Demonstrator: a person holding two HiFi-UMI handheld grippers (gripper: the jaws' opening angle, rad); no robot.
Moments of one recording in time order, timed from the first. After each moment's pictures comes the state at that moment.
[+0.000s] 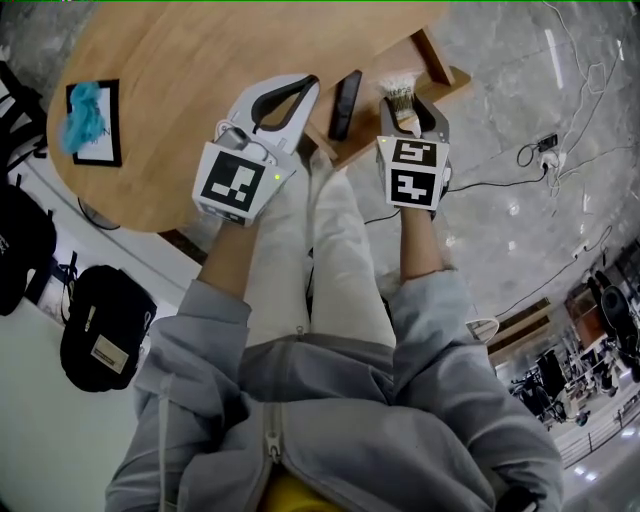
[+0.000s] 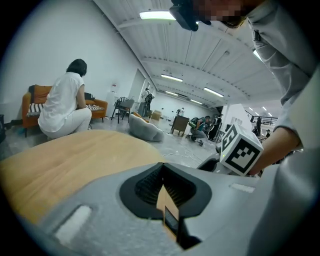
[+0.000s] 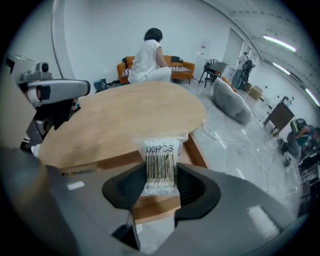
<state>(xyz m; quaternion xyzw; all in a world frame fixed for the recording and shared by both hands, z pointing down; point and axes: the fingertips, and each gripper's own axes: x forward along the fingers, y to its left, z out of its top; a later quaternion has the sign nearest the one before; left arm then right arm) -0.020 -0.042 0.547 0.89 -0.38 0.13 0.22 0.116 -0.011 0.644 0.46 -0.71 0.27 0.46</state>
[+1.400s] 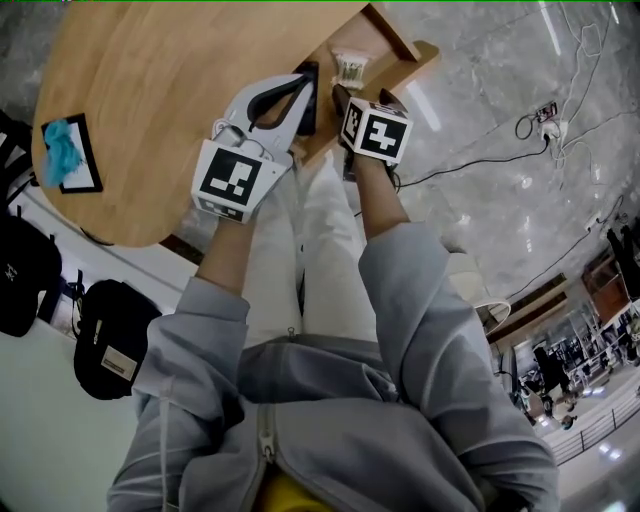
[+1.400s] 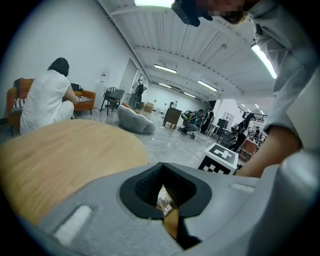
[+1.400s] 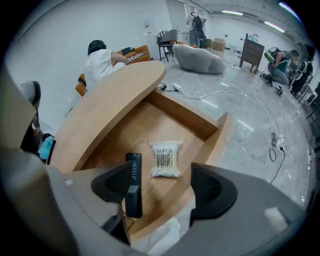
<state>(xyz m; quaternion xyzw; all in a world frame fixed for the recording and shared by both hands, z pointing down) 0.066 -0.040 0.580 0.90 -0.32 0.16 0.24 0.173 0.011 0.743 0.55 -0.58 0.48 0.36</state>
